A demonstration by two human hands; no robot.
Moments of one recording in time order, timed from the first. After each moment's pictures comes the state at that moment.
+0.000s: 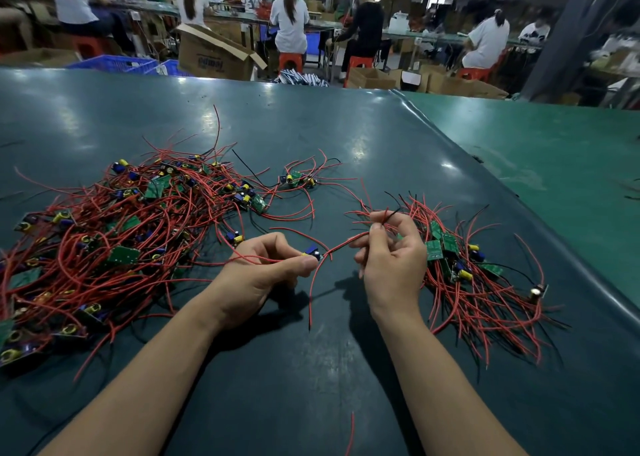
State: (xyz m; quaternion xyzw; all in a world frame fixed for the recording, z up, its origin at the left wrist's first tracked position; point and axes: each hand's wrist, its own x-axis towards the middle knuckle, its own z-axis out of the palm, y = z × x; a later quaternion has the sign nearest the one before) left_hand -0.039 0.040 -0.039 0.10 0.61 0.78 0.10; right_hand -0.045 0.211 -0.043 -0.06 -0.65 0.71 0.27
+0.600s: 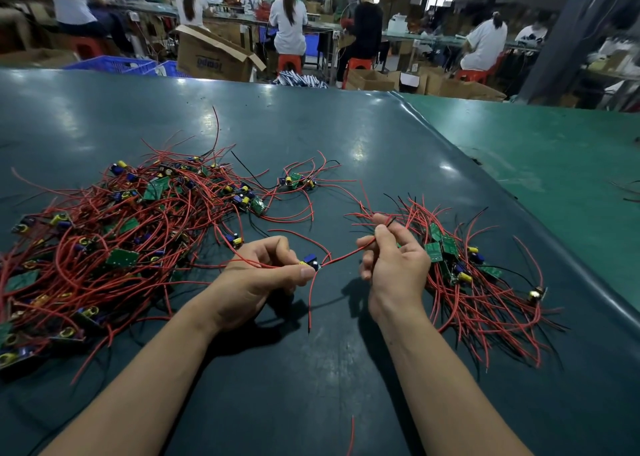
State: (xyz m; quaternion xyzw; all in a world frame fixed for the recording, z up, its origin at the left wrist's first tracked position) left_hand -0.036 0.039 -0.036 0.13 0.60 0.78 0.11; right_hand -0.047 0.209 -0.034 -0.12 -0.53 0.82 0.20
